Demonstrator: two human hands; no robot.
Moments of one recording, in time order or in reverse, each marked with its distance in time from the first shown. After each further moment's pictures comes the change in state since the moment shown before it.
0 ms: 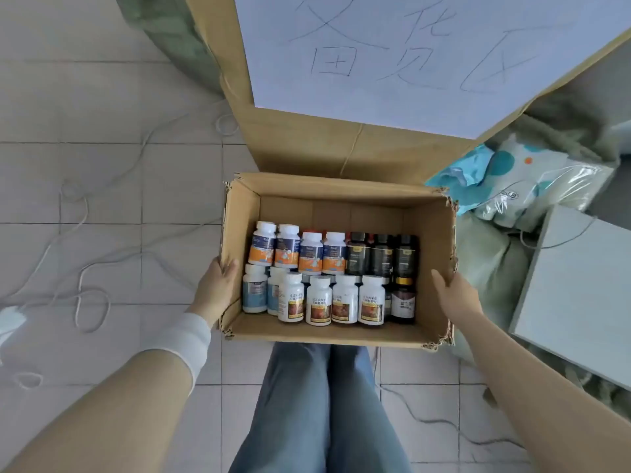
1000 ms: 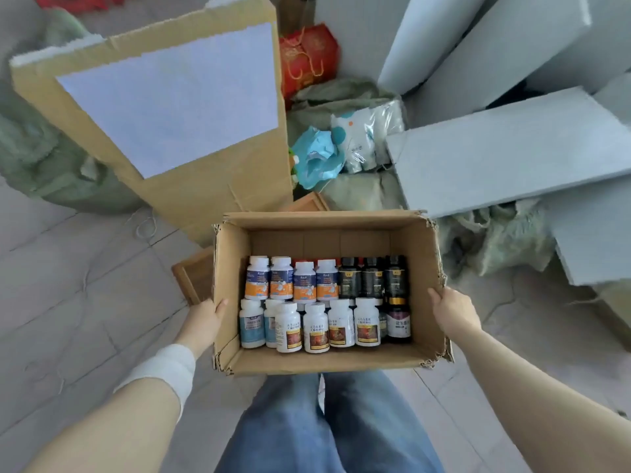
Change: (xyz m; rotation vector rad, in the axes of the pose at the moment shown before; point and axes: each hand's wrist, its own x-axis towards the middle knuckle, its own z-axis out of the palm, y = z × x) left_hand -0.129 0.009 -0.036 0.733 -0.170 0.487; right_hand -0.250 0.174 0.029 0.267 0.267 0.276
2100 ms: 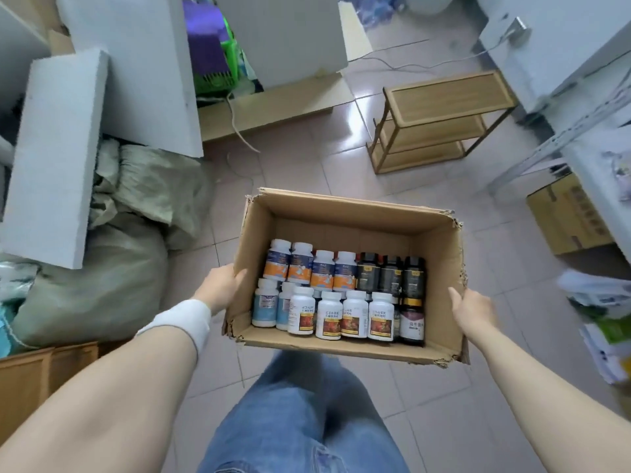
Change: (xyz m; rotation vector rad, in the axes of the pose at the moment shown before) left_hand -0.416 0.311 0.468 0.836 -0.400 0.965; right_hand -0.365 0.685 0.152 0.735 0.189 1.076
